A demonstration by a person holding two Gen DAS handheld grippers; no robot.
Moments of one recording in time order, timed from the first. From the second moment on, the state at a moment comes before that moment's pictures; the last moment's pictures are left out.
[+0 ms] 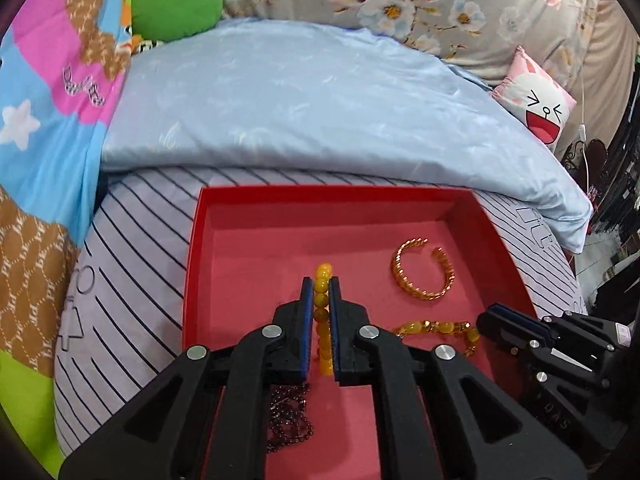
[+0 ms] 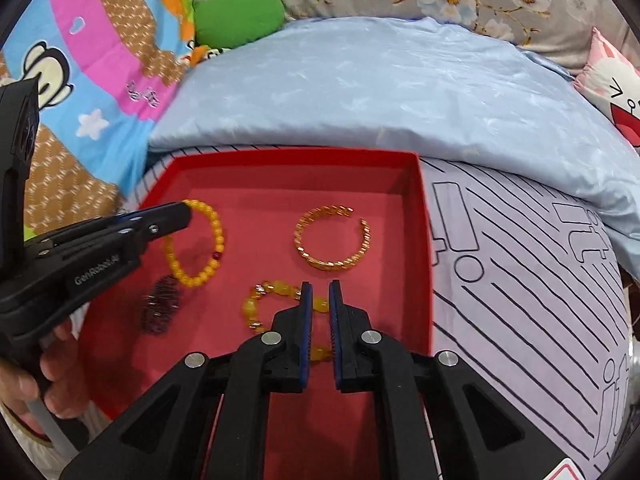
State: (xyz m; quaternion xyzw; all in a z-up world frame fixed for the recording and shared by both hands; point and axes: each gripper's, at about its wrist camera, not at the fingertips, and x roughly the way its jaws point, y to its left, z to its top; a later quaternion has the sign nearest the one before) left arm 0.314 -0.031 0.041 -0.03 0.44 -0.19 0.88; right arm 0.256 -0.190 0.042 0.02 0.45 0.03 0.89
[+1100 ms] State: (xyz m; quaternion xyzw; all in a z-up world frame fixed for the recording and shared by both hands) left arm 0.133 0.014 0.079 -0.01 0.36 -0.13 0.92; right arm 0.086 -0.189 0.071 0.04 0.41 0.03 0.91
